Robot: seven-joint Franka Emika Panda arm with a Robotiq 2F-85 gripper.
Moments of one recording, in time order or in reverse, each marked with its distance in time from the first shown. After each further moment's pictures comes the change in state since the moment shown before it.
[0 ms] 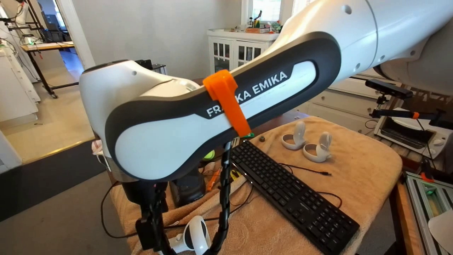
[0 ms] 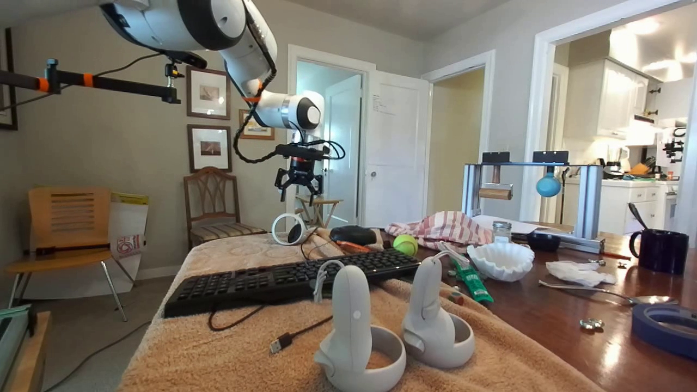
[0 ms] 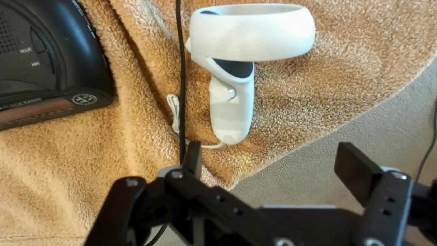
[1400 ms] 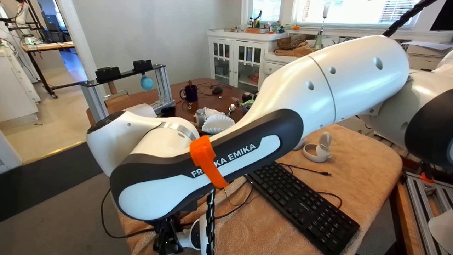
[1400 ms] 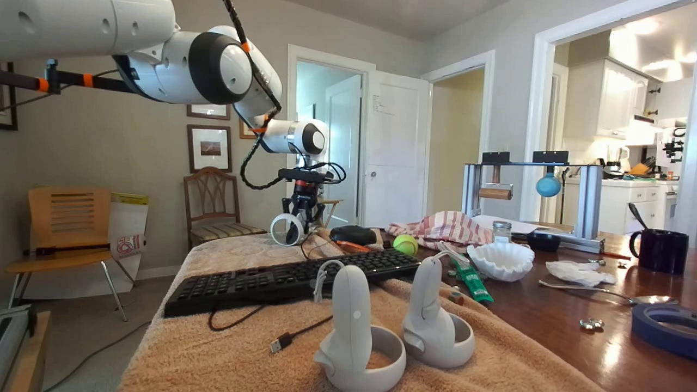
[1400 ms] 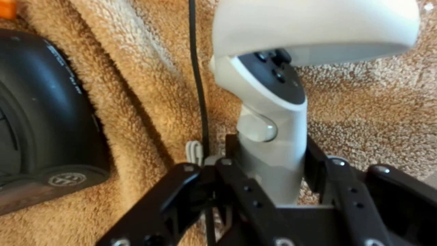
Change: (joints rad) arm 0.030 0.248 -0.050 0.281 -0.025 -0.176 0.081
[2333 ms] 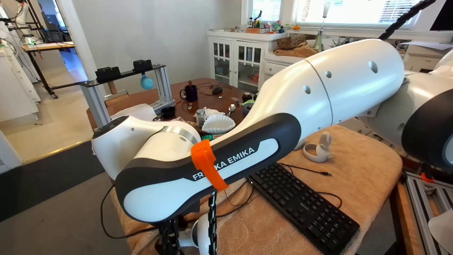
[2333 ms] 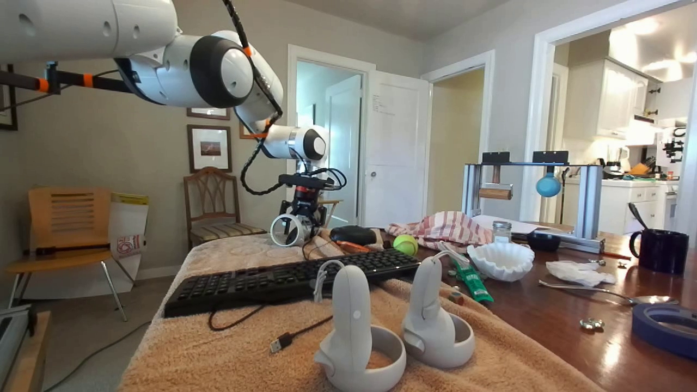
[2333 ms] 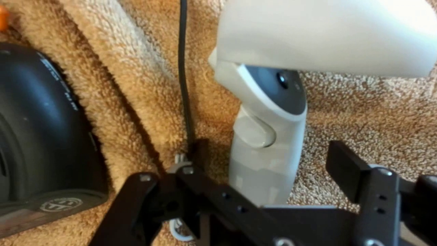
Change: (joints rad) arm -0.008 0.018 0.001 -0.012 -0.001 -0.001 0.000
